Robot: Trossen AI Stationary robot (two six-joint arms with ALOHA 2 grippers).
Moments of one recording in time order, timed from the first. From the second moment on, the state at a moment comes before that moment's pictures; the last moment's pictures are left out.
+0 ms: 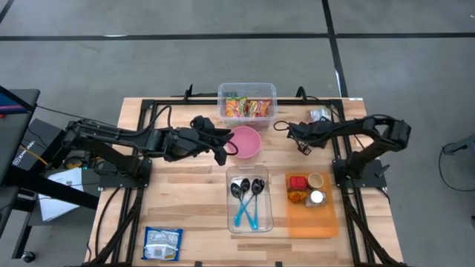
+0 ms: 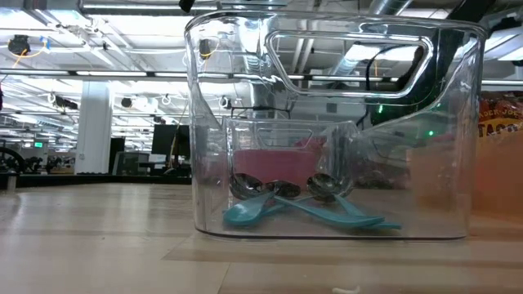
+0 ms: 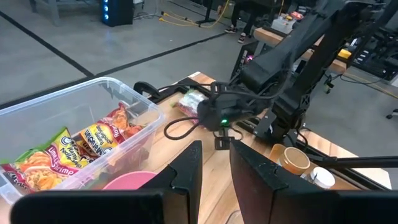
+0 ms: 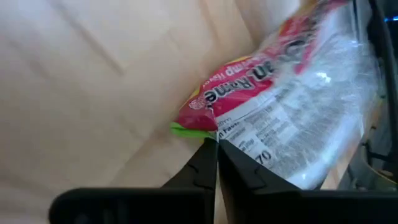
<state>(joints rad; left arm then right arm) -0.15 1.33 1.21 -0.22 -0.65 -0.45 -0.46 1.49 0.60 -0.69 0.65 0.23</state>
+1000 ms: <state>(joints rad) -0.15 1.38 1.22 -0.19 -0.64 -0.42 -0.21 1.09 0.69 -0.85 0.30 0.52</state>
